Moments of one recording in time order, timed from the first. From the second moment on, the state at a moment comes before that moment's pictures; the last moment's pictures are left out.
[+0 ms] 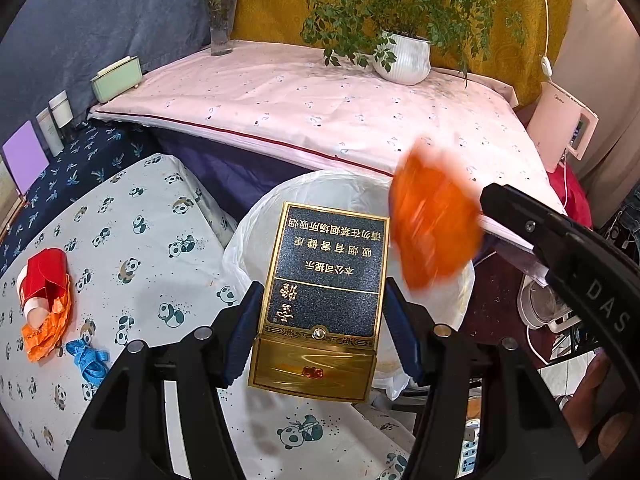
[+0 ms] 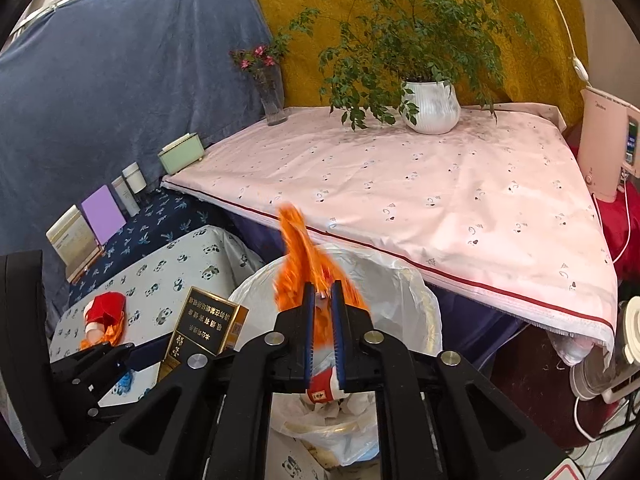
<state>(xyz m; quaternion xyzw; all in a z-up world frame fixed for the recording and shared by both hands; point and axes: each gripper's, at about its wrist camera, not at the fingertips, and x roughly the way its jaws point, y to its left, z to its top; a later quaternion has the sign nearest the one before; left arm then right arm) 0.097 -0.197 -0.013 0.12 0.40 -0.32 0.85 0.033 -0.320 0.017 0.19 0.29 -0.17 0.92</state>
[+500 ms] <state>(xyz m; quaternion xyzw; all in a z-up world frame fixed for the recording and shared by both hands) 0.104 -0.215 -0.022 0.13 0.40 -0.31 0.85 0.030 -0.326 0.015 0.18 0.29 -0.18 0.92</state>
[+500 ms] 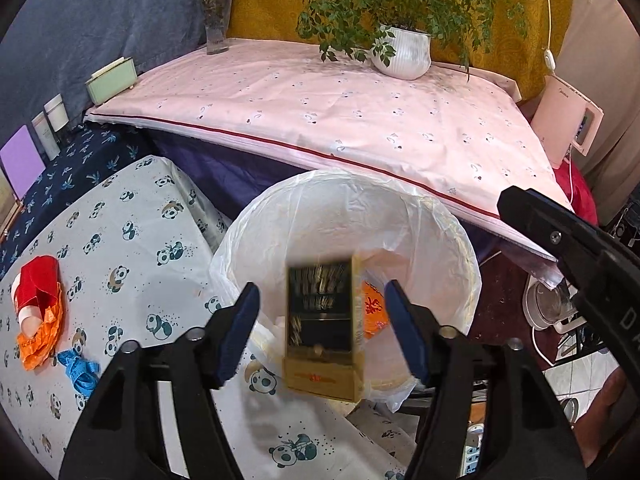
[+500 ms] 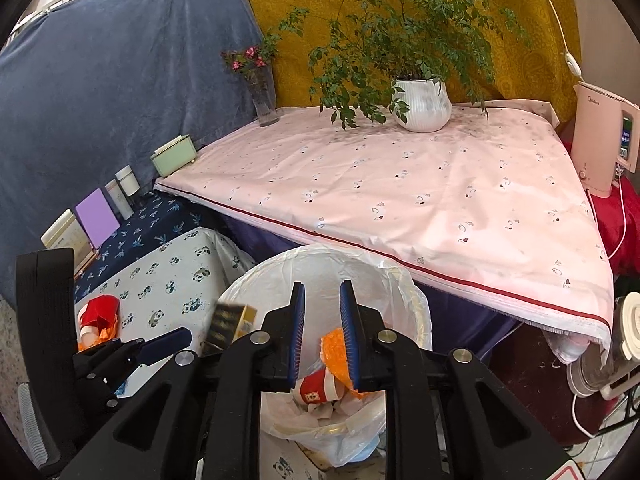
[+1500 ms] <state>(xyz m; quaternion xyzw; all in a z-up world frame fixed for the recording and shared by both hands) 0.129 -0.099 -0.008 0.06 0.40 -0.21 0.89 0.046 -0.261 0.030 0.15 0.30 -0.13 0.93</state>
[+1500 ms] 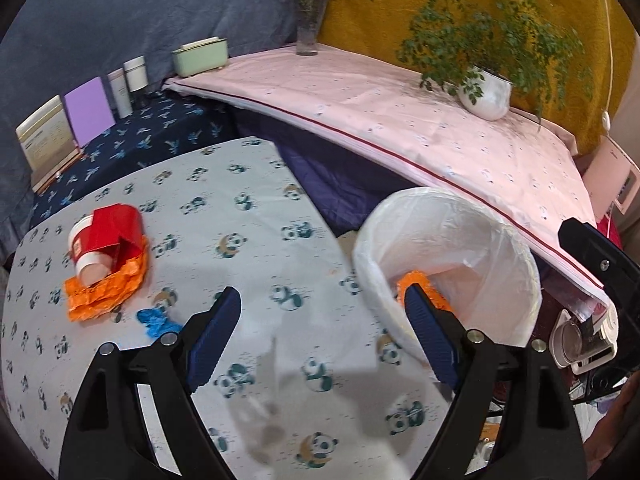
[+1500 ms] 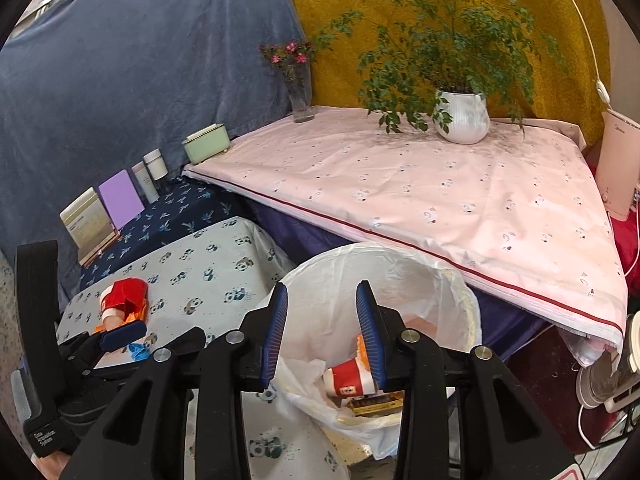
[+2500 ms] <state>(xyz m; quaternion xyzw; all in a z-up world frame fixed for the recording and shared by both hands) 0.166 0.100 -0.048 -0.01 0.44 -0.05 0.90 0.117 -0.099 -0.008 0.09 0.37 -0.01 0.92</state>
